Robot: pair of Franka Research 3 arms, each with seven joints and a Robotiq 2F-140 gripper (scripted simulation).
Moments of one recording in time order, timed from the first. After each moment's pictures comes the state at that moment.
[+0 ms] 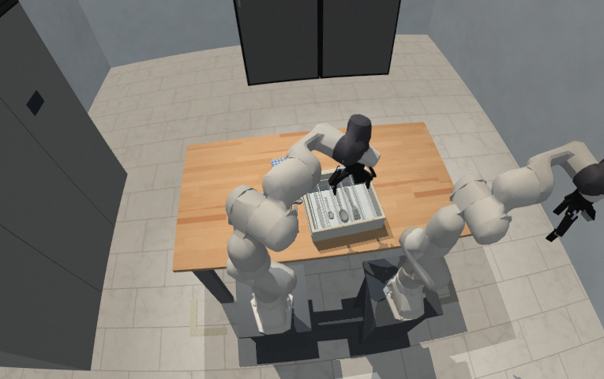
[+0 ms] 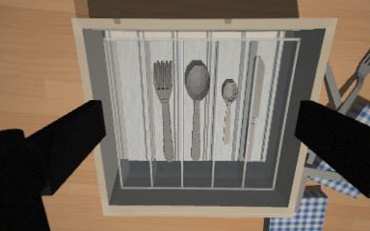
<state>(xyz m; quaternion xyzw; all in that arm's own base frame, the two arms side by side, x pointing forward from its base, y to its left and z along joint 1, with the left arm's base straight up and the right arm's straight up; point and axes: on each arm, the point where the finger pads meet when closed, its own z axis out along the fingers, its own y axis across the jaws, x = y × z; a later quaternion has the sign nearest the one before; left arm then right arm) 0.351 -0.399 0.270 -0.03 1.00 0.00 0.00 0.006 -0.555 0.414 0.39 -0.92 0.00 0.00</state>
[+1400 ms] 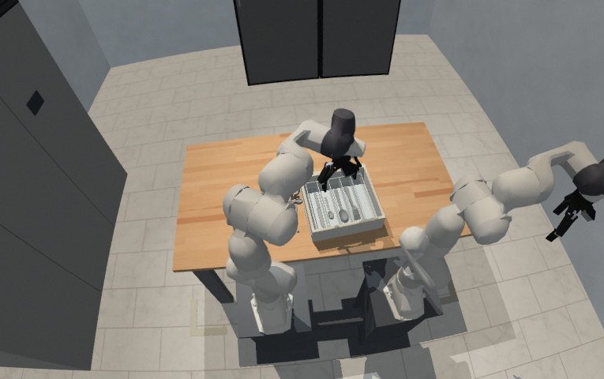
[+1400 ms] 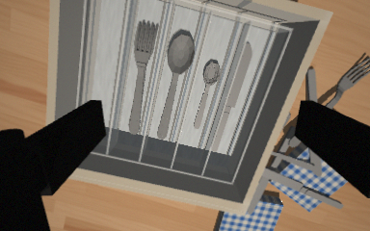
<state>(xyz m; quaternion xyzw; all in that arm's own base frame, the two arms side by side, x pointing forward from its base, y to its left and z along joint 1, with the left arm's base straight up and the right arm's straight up) 0.396 -0.357 0.261 -0.15 0.99 0.00 0.00 0.006 -0.555 0.414 0.39 -0.92 0.00 0.00</state>
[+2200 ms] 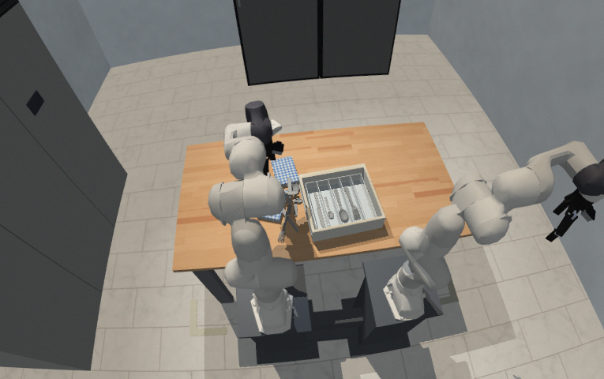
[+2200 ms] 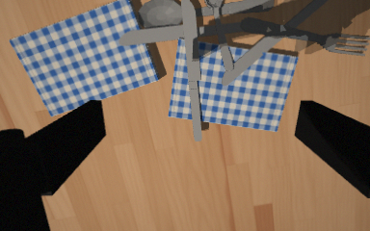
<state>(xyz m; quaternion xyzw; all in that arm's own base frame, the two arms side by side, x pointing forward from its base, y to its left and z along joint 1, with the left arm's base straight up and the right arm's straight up) 0.554 -0.065 0.209 -0.63 0.77 -0.01 -0.03 0.006 -0.555 0.414 0.39 -0.92 0.00 0.00</state>
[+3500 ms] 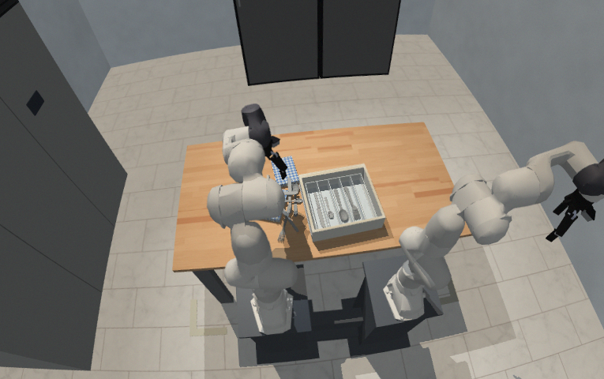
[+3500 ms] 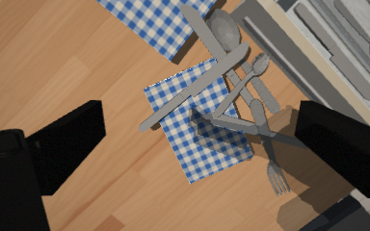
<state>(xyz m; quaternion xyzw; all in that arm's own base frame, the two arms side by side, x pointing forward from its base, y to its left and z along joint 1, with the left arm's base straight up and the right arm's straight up) 0.555 -0.071 0.209 -0.93 0.37 -0.03 -0.05 0.006 -0.555 0.414 0.39 -0.92 0.00 0.00</state>
